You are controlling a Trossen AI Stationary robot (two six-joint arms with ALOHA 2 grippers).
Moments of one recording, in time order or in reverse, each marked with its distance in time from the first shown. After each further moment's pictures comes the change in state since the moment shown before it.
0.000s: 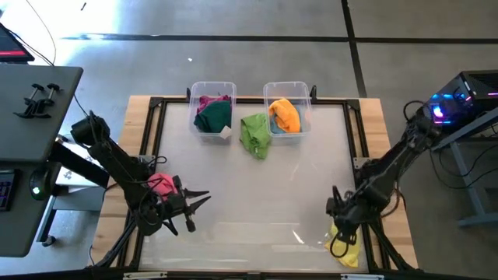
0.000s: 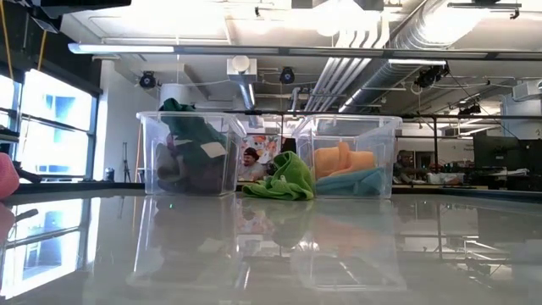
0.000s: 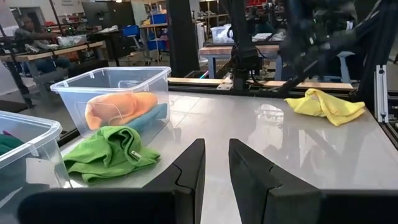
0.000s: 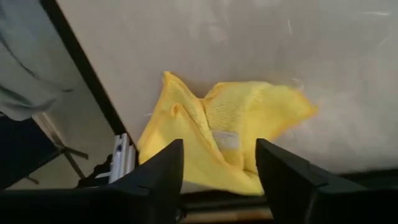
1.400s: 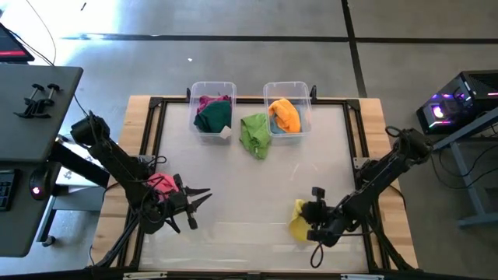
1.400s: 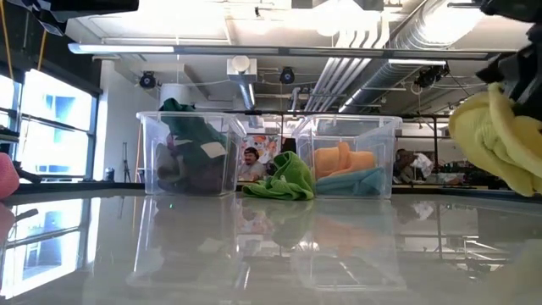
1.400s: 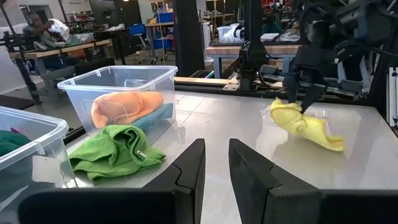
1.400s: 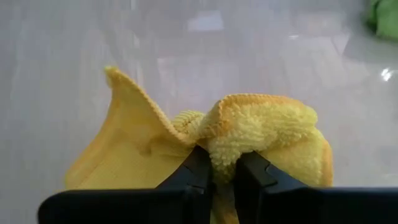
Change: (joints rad) left arm 0.026 -0.001 0.000 0.000 0.000 -0.008; right arm -0.018 0.255 -0.091 0.495 0.803 -0.446
